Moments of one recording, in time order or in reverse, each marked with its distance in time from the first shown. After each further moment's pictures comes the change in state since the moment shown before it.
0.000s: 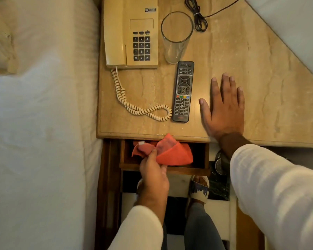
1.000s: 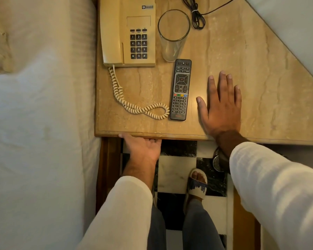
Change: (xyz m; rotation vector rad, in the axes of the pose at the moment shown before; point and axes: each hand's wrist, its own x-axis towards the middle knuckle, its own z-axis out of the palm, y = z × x) left_hand 0.009 0.056 0.042 -0.179 -0.127 -0.171; right_hand 0.000 0.003 0.005 -0.009 -0.032 0.000
